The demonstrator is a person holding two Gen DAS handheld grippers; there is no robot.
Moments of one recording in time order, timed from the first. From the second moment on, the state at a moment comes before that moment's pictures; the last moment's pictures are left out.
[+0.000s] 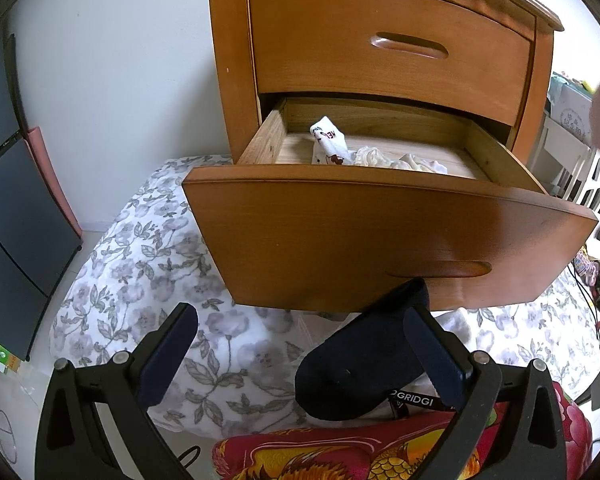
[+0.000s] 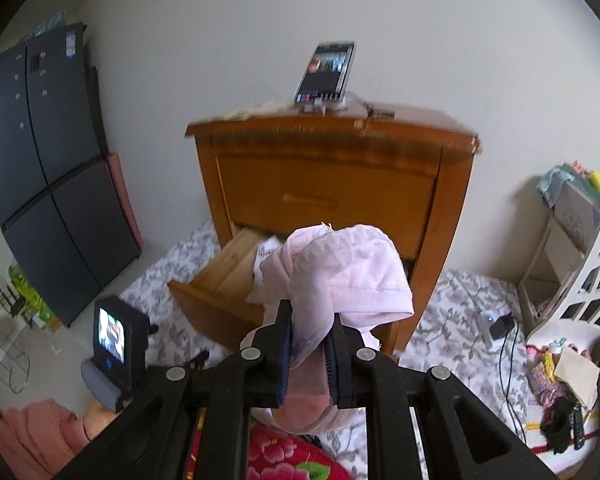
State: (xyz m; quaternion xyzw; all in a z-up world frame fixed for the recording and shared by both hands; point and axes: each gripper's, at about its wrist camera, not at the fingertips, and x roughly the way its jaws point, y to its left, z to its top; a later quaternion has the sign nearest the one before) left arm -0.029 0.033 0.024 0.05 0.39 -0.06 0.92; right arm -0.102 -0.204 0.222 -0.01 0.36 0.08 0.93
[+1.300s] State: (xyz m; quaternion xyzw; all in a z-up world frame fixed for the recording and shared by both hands) left arm -0.028 0.037 0.023 0.03 0.39 -0.06 0.92; right arm -0.011 -0.146 -0.004 -0.02 0.58 0.09 0.81
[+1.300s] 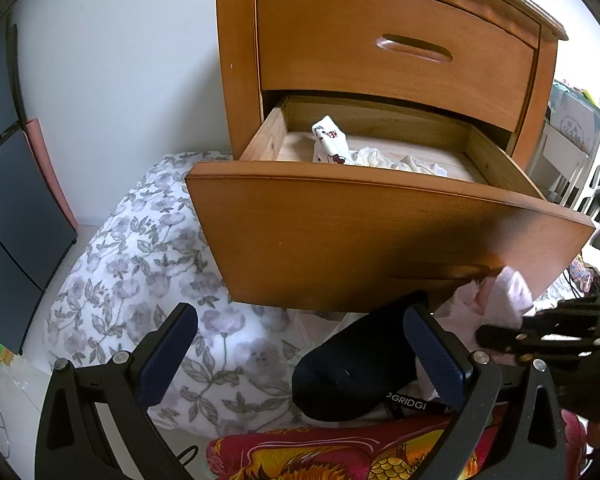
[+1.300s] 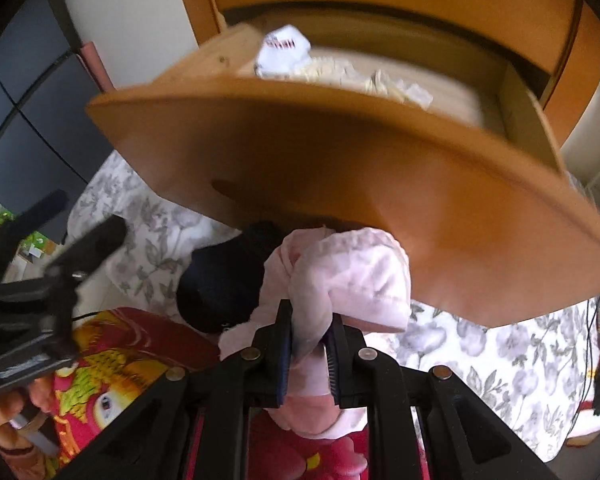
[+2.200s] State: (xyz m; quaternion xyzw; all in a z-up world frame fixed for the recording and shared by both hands) left arm -0.028 0.038 0.023 0.03 0.39 -0.06 0.92; right arm -0.045 -0.175 0.026 0.06 0.52 0.00 0.85
